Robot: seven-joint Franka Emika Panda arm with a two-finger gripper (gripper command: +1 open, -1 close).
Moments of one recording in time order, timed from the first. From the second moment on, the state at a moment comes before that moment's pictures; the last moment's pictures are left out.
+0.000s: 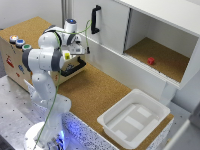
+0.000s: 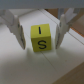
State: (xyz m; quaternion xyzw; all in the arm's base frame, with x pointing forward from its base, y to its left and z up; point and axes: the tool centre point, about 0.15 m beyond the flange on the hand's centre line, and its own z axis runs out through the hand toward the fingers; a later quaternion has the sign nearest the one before) arm 0.400 0.285 0.324 -0.87 -0.48 -0.06 0.06
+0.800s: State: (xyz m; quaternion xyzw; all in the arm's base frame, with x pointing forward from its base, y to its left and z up) arm 0.414 0.297 0.340 -0.87 -0.49 -0.10 0.03
